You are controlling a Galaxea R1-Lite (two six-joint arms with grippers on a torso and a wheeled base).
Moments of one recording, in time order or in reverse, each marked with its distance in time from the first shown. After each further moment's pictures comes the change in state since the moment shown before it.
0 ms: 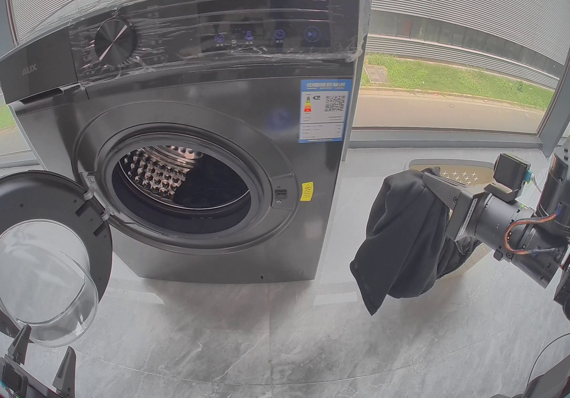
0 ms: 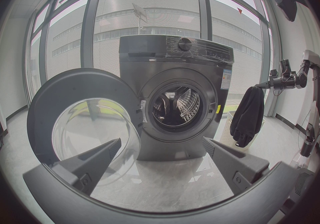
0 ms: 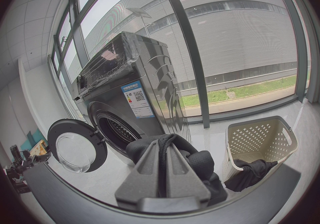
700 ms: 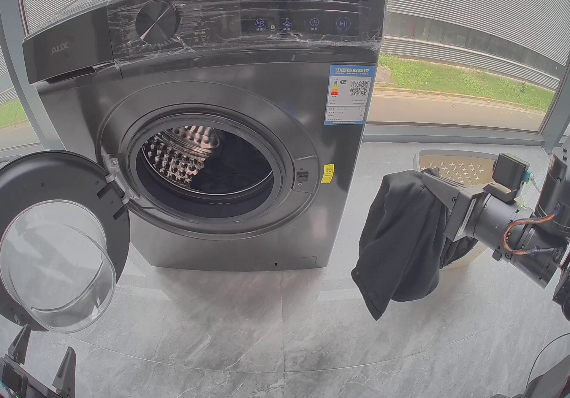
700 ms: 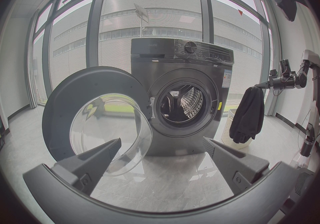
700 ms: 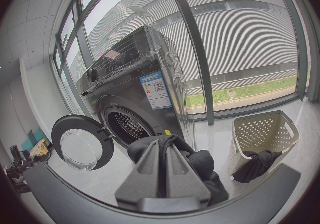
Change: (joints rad) left arm 0.000 0.000 0.000 0.000 0.000 0.001; right arm 0.001 0.005 0.000 -0.006 0.002 0.000
